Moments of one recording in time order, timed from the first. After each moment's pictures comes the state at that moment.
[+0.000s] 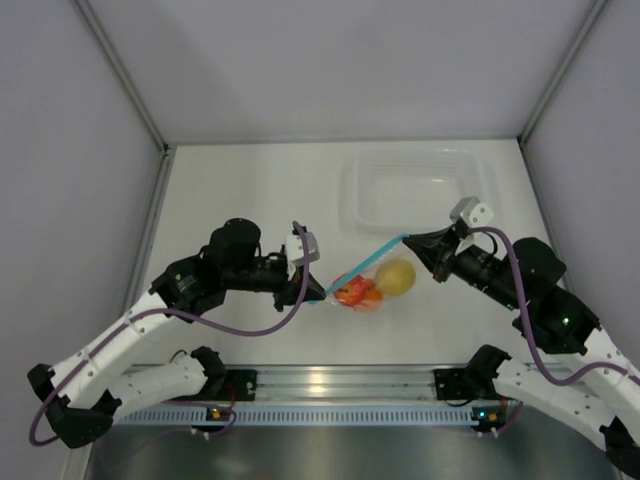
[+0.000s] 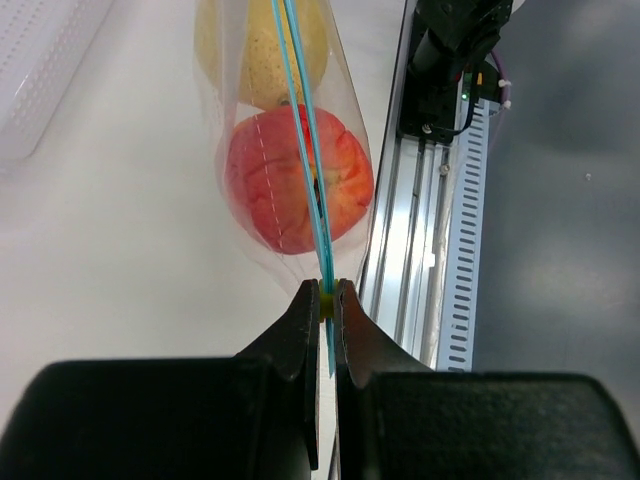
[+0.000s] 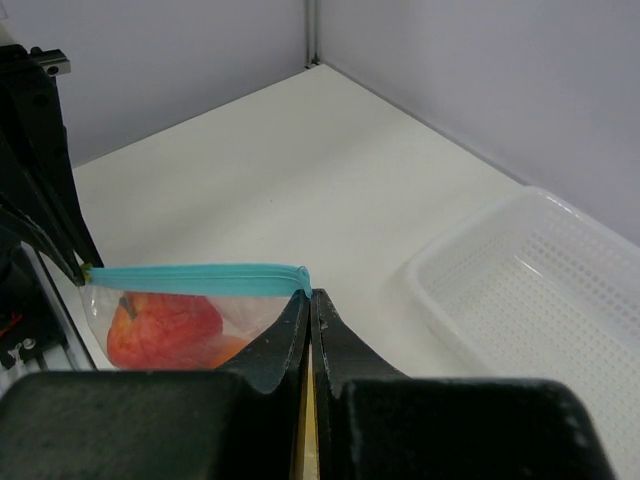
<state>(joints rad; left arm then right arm) -0.84 0.92 1.06 -0.62 0.58 0.10 0.80 0.61 0.95 -0.36 -0.07 -0.04</state>
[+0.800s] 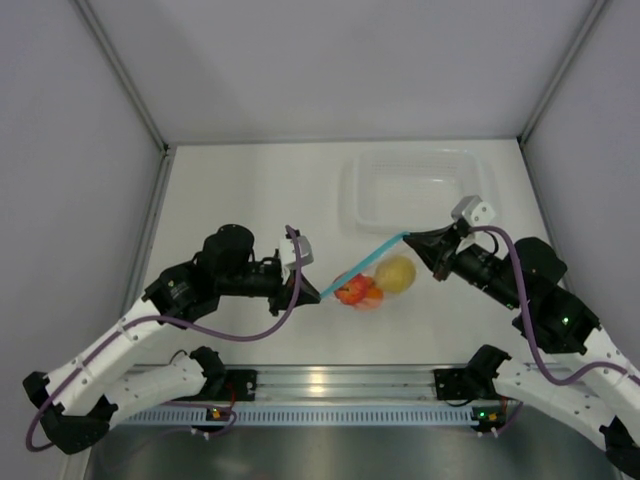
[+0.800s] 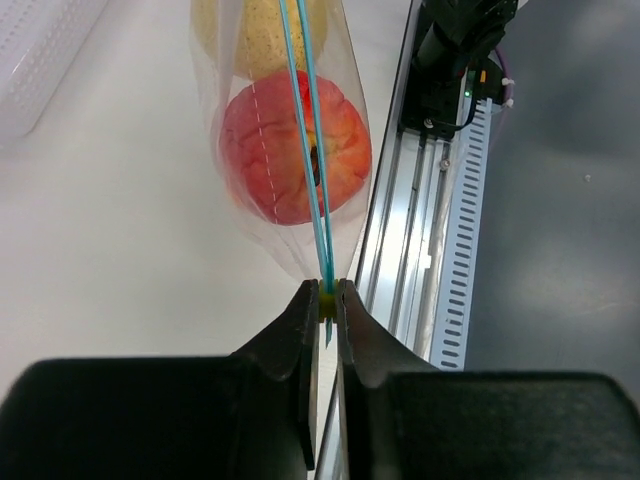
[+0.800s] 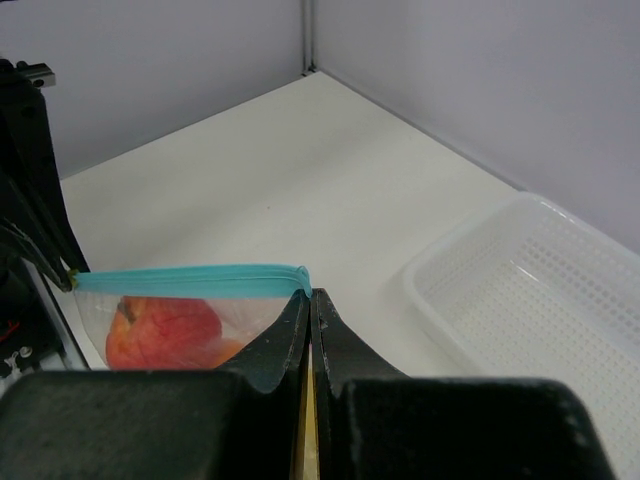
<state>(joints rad) -0.84 0.87 1.03 -0.64 0.55 0.07 0.80 0.60 0.95 -0.34 -0.05 -0.04</state>
